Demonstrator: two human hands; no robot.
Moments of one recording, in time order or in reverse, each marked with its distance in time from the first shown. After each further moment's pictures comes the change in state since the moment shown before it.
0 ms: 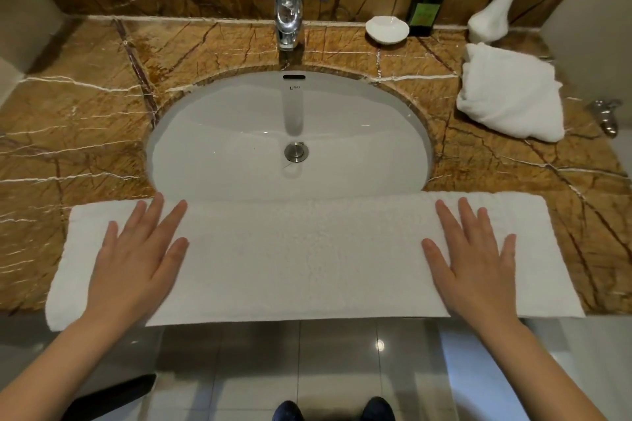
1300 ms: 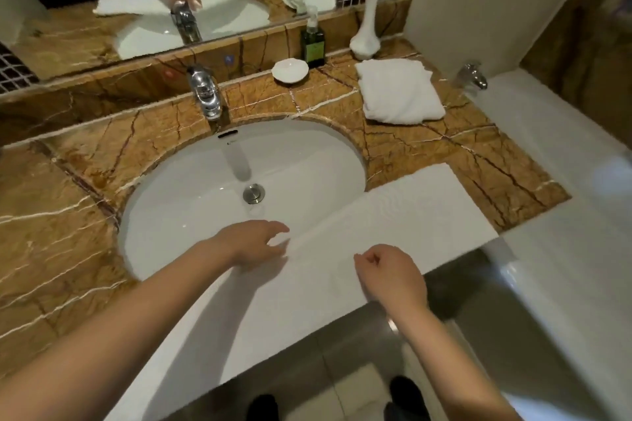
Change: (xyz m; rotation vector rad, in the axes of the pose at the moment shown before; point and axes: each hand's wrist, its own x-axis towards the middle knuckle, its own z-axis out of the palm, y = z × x) left_hand 0.124 0.149 -0.050 0.158 -0.702 0.553; right_hand -0.053 -0.106 -0.036 0.640 -0.074 0.471
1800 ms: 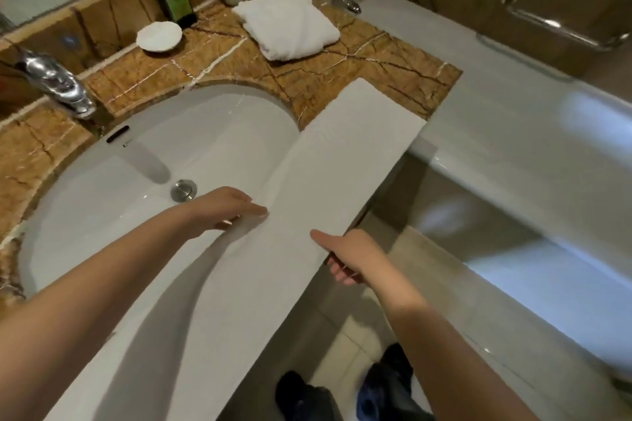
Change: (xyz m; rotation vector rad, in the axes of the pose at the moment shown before) left_hand 0.042 0.001 -0.002 -0.528 -0.288 0.144; right_hand -0.040 0.008 0.071 0.529 -0.112 0.676
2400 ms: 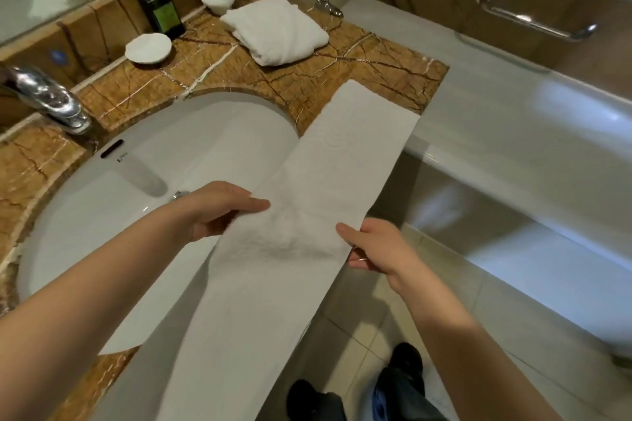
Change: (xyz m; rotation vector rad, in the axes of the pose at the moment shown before) left_hand -0.015 0.010 -0.018 -0.268 -0.065 -0.011; right_hand -0.023 0.008 -0.006 0.388 0.073 -0.248
